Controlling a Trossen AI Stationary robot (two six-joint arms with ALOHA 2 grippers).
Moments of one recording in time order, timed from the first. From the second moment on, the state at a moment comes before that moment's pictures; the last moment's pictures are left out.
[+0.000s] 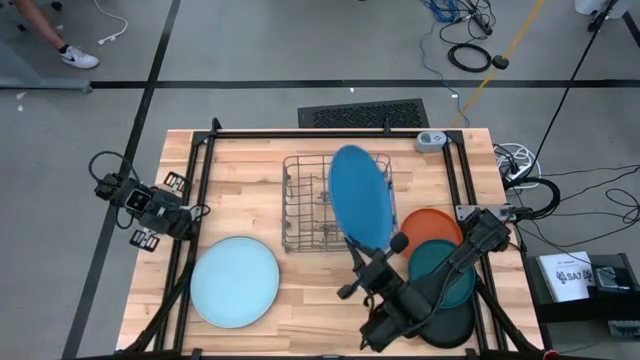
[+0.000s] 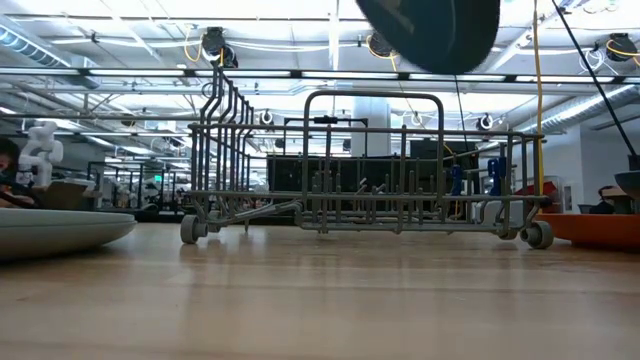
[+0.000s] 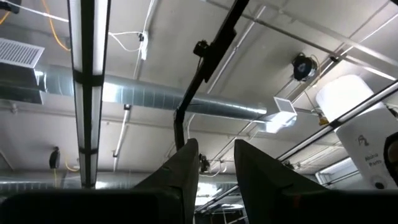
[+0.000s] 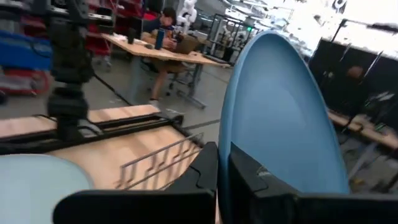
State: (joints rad) left arm -0.46 0.00 0.07 0.92 0.11 0.14; right arm 0.68 2.06 2.07 -1.57 1.51 1.36
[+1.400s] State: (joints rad) left arm -0.46 0.00 0.07 1.01 0.10 0.17; right arm 0.43 2.08 1.97 0.23 0.79 -0.04
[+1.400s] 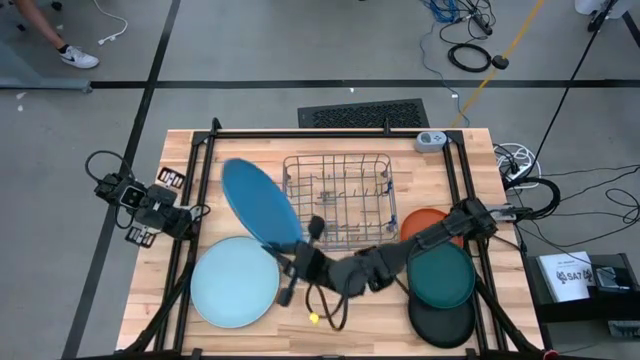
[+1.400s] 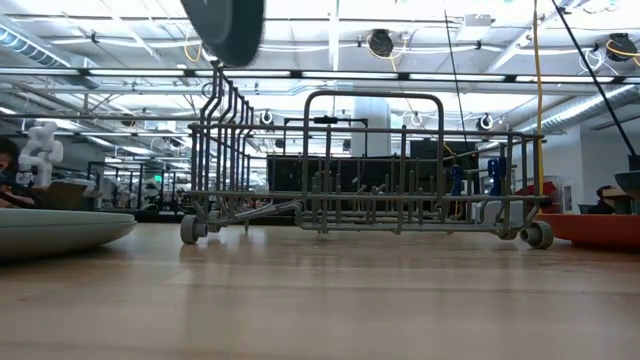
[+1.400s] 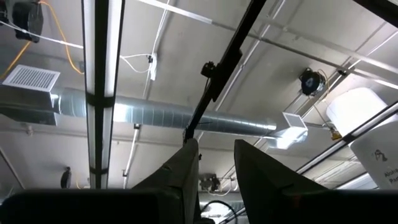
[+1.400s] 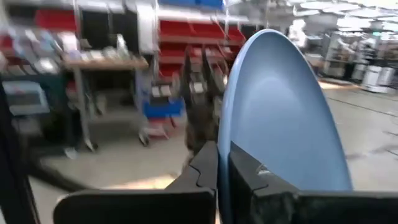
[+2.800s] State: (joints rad) left arm -0.46 0.00 0.07 1.00 0.10 0.16; right arm 0.64 1.50 1.07 1.46 1.35 -0.99
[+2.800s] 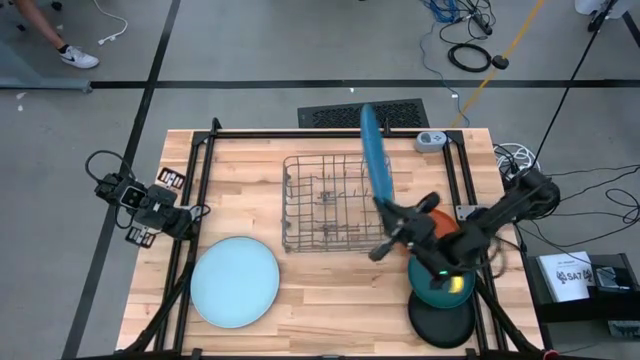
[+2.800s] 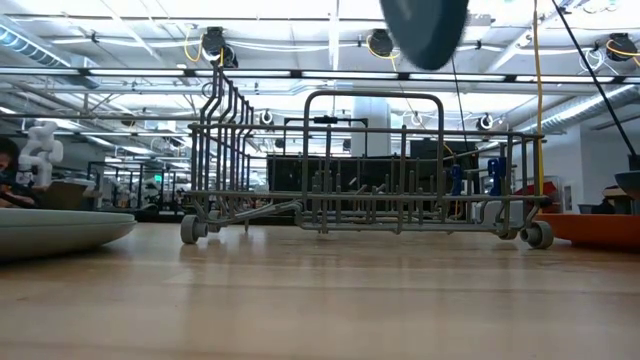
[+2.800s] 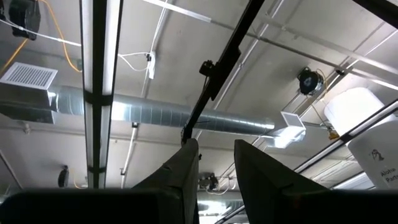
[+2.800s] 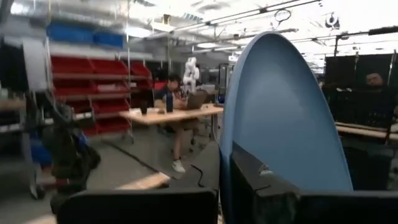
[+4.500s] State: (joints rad) left arm -0.46 0.00 0.07 0.96 -0.21 0.33; right arm 0.70 1.07 0.98 -0.44 1.52 0.83
